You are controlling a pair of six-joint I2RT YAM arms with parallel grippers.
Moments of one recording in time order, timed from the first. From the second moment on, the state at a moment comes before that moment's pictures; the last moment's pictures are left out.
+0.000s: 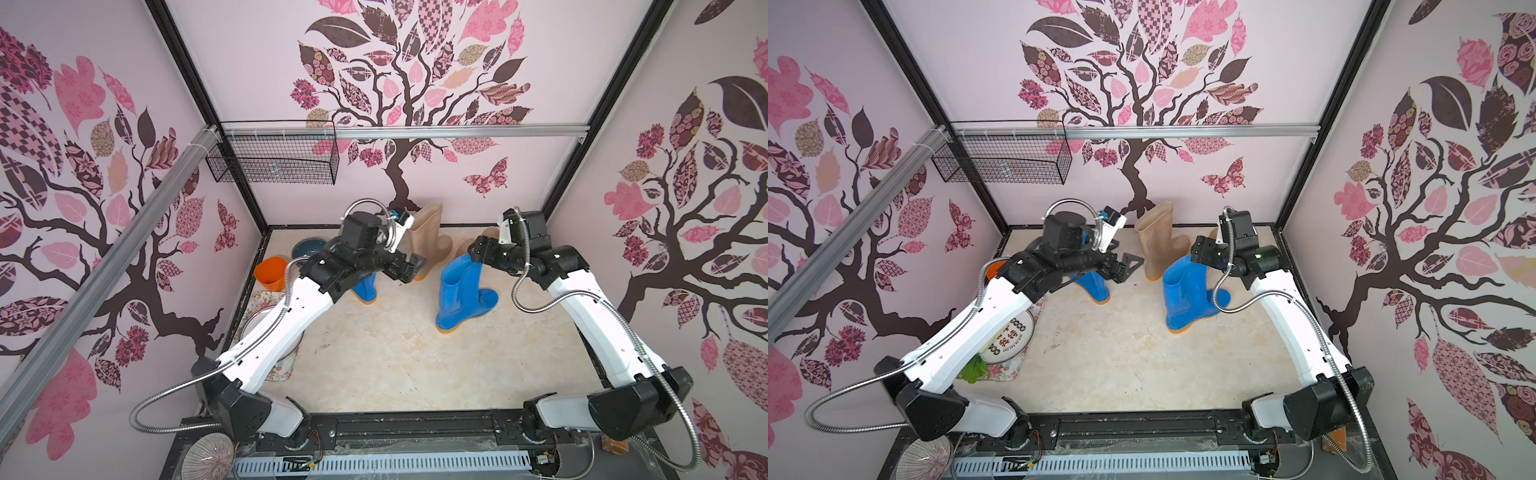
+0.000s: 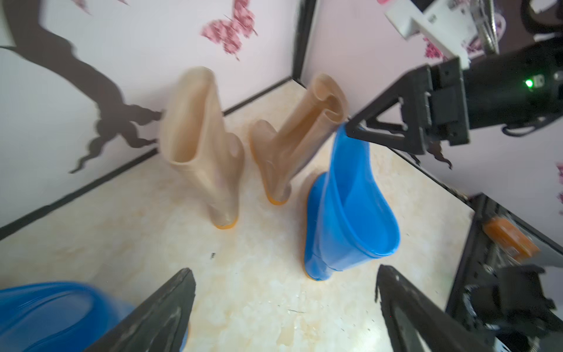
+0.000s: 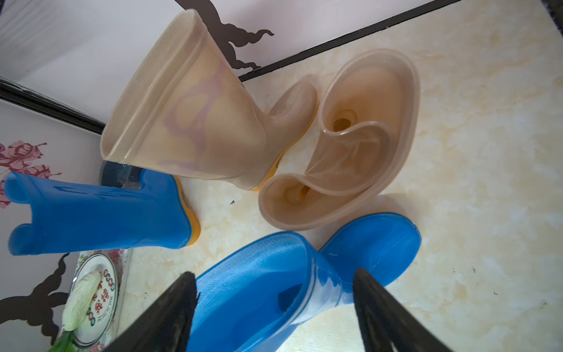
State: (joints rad) left arm -0.69 1.51 1.63 -0.64 0.23 -0.01; right arm 0.27 1.36 1.46 -0.82 -0.04 0.49
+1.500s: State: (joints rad) left arm -0.90 2.04 2.27 -1.07 0.04 -0.10; right arm 0.14 1.15 1.23 -0.72 0.09 0.37
